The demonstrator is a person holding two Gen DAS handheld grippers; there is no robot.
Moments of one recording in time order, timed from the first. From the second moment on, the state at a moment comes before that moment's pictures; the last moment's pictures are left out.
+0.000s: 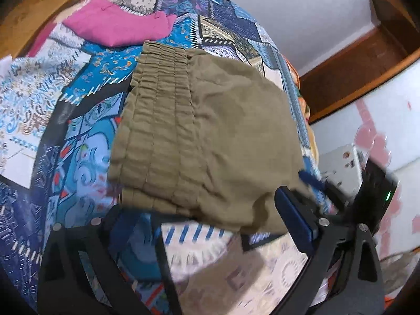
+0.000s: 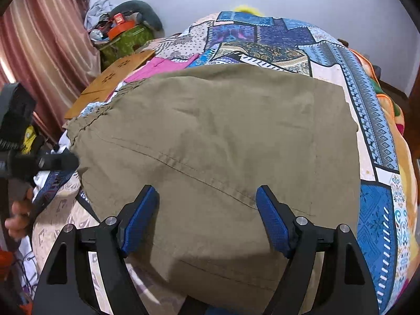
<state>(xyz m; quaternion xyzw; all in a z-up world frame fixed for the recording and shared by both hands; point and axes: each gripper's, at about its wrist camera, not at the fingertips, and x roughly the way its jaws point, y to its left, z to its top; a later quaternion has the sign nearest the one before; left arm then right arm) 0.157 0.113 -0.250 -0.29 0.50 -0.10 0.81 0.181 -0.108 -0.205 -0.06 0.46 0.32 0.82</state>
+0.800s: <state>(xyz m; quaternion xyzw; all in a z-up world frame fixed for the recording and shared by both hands) 0.131 0.140 -0.214 -0.10 0.45 0.12 0.88 0.160 -0.125 -0.198 -0.04 0.47 0.32 0.82</state>
